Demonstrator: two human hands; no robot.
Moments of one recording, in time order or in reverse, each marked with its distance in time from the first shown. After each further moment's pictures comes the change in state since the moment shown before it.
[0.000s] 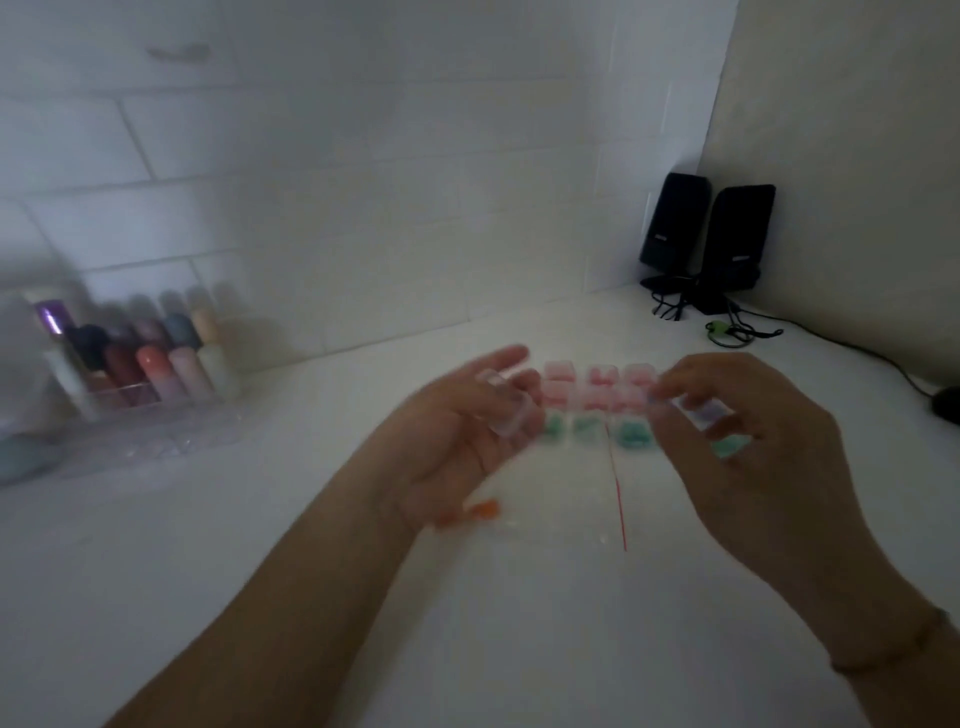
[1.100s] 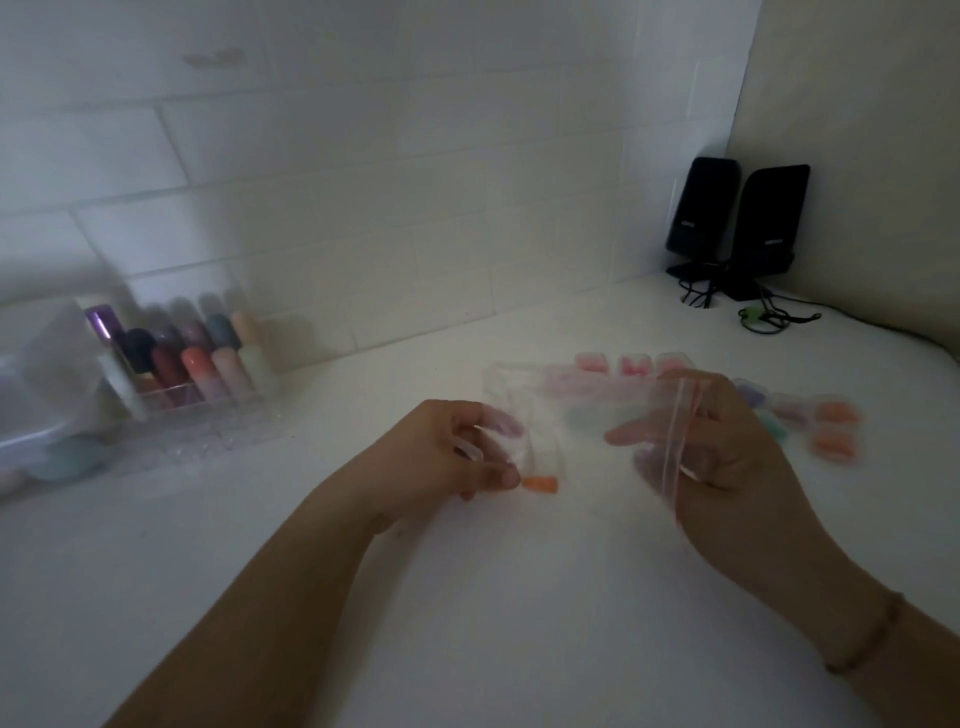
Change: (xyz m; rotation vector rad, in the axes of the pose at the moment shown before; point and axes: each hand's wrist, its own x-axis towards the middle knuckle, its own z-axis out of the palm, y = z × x) left_hand -0.012 0.019 -0.064 1.234 0.038 0.072; right_hand -0.020 -0.002 0.038 0.424 -0.188 0.125
